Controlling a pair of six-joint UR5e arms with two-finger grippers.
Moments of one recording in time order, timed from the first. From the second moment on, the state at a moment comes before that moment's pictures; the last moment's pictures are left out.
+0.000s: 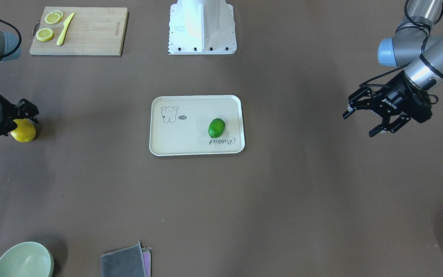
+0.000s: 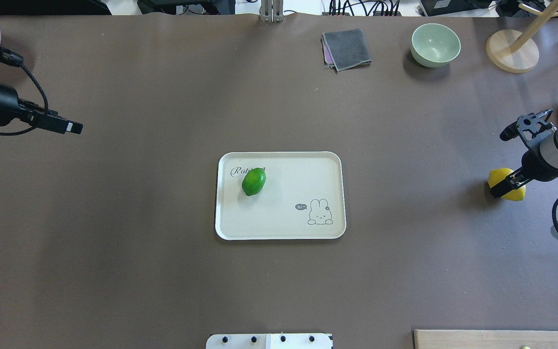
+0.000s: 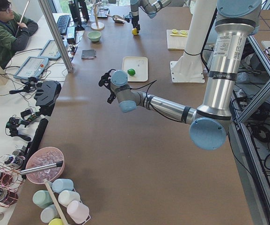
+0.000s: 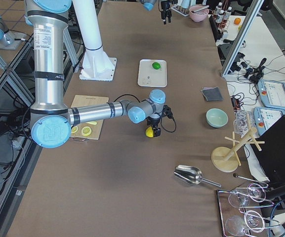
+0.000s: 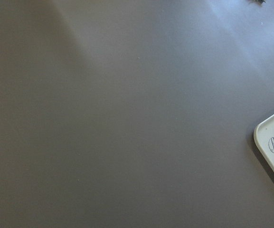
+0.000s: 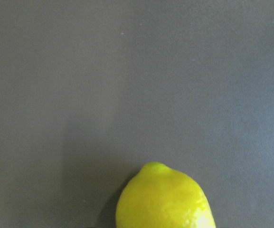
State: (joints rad) left arm -1.04 -1.71 -1.66 -2.46 -2.32 -0.65; right arm 0.93 -1.60 1.69 -1.21 2.16 0.28
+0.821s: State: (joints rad) left arm -1.04 -1.71 -1.66 -2.47 -2.32 -0.65; right arm 0.84 -1.38 1.74 -1.22 2.16 0.75
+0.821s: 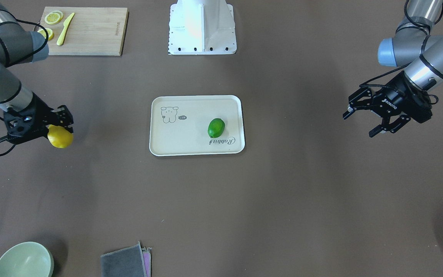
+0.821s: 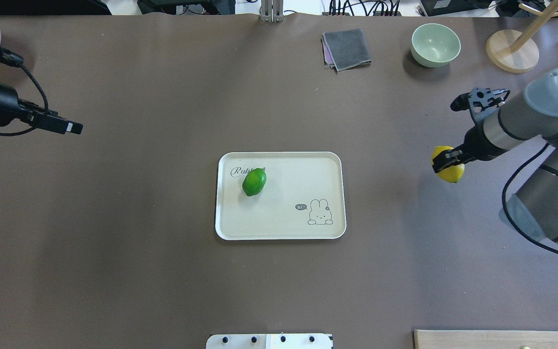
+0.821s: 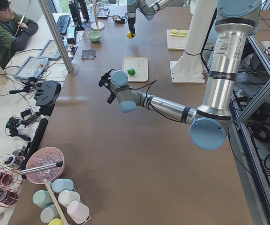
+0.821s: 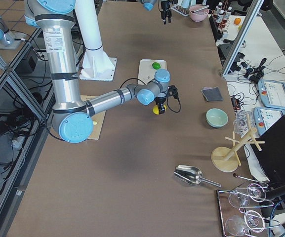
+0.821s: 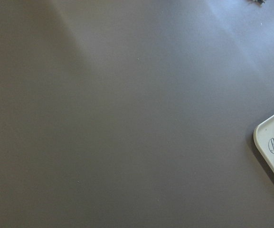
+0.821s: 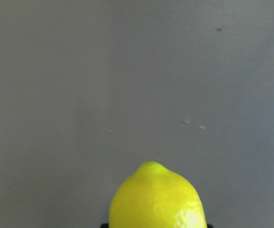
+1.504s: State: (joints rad) left arm -1.04 -1.71 -1.66 -2.47 -2.31 -0.66; right arm 0.54 -1.02 1.67 -1.37 1.84 1.35
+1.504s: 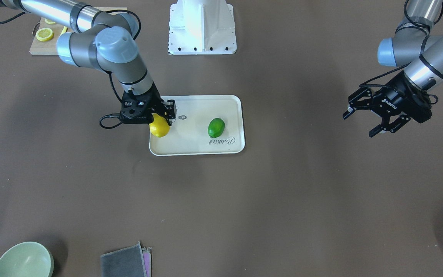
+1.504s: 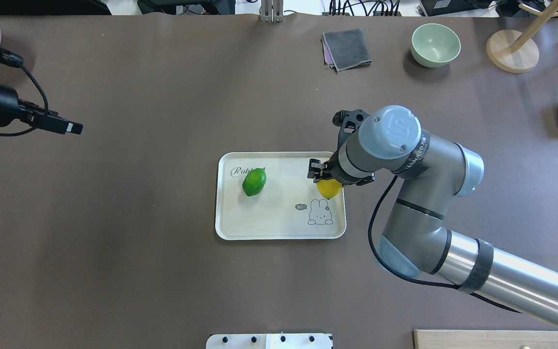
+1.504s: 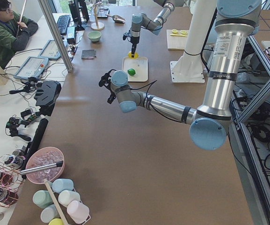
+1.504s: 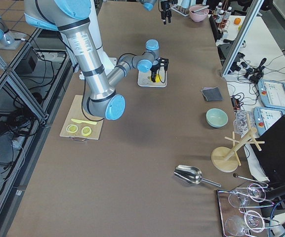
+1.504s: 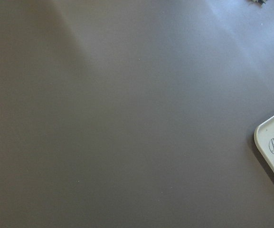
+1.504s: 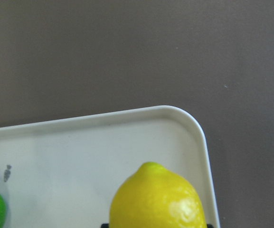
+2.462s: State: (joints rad) left arm -1.11 -1.67 -1.61 -2.46 -2.31 -0.59; right arm 0.80 -1.10 1.73 -1.55 1.98 0.81
